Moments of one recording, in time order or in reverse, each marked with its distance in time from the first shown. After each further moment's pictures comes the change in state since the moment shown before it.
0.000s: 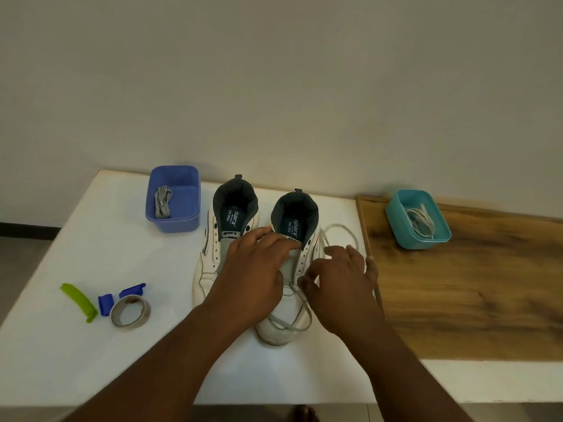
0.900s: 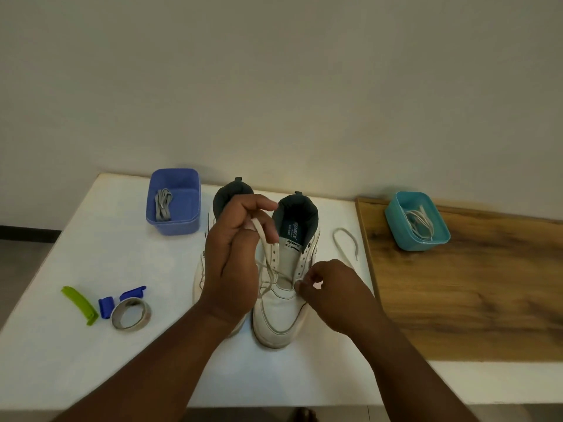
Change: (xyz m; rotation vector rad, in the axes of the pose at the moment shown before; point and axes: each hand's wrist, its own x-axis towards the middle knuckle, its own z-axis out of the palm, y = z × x) left_hand -0.006 0.019 -0.039 -1.077 0.607 0.098; right_hand 0.006 0.009 0.003 0.383 -0.082 -0.053
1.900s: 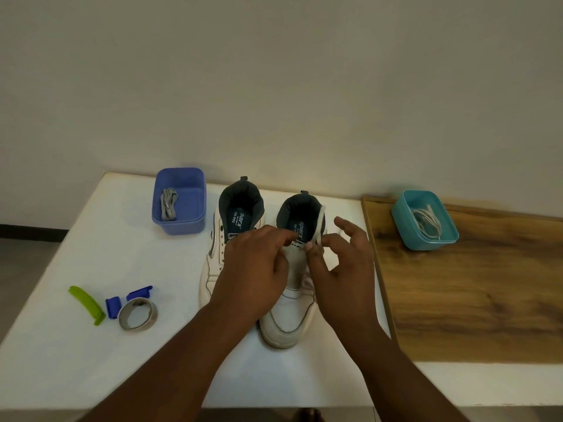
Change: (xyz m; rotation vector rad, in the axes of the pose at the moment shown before) left_hand -0.005 -0.055 -0.006 0.873 -0.332 -0.043; right_hand 0.010 -0.010 0.021 0.338 0.624 -0.218
